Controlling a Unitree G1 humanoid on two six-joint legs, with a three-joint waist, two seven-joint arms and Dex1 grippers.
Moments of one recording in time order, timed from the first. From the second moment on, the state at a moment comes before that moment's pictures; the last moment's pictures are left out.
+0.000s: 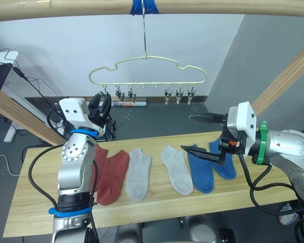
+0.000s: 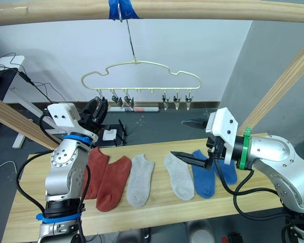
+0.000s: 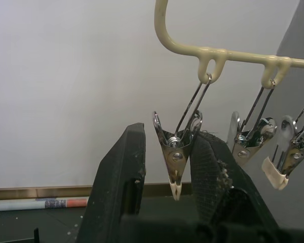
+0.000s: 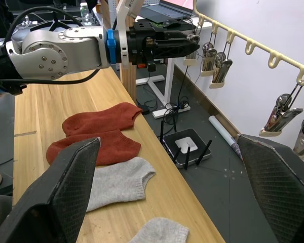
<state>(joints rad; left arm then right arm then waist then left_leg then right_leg) -0.33 0.29 0.22 -0.11 -0.25 0.17 -0.24 -0.35 -0.78 -0.03 -0.70 0.69 0.69 0.76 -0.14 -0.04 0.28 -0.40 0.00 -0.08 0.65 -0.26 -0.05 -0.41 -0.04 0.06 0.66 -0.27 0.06</state>
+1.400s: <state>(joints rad) -0.33 0.33 0.22 -0.19 -0.26 0.19 -0.26 -0.12 -0.73 0.02 -0.58 0.41 0.66 0.55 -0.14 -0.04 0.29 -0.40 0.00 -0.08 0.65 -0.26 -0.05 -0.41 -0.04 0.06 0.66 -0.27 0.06</state>
